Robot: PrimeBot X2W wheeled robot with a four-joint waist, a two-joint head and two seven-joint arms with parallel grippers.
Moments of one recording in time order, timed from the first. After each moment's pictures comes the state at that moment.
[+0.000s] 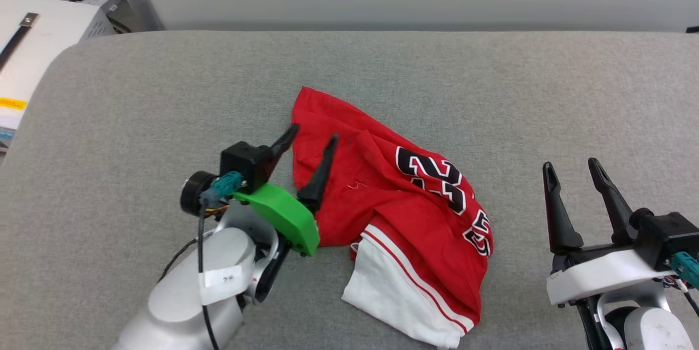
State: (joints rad) left arm -0.56 0.33 -0.77 0.36 -0.73 0.08 -0.25; right arm -0.03 -0.05 0.00 -0.10 0.16 0.13 -0.12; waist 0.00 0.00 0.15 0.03
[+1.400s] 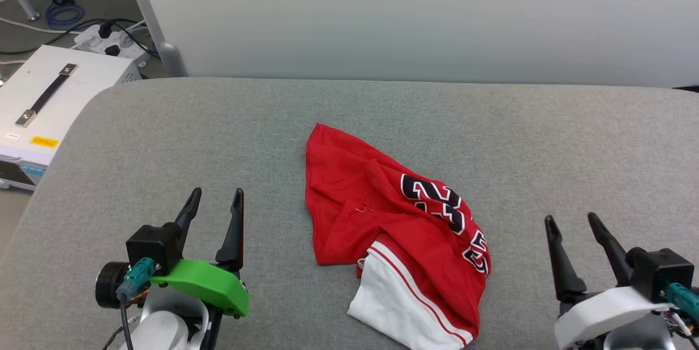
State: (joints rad) left arm -0.15 0.40 -0.43 0.14 -0.57 0.17 -0.26; right arm 0.10 -0.05 -0.02 -0.11 0.16 0.13 -0.03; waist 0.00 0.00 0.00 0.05
